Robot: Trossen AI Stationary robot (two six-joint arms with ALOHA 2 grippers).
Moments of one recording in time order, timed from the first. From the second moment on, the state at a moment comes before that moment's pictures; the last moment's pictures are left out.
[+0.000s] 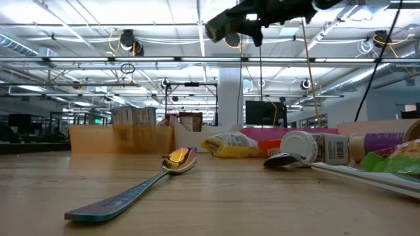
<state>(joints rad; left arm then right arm) 0.58 1.45 1.93 -0.65 0.53 -0.17 -0.55 1.37 1.22 -0.02 -0.55 0.25</state>
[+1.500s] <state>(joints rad) 0.57 1.39 1.93 -0.81 0.42 -0.18 -0.68 2.02 1.81 -0.59 -0.34 -0.34</state>
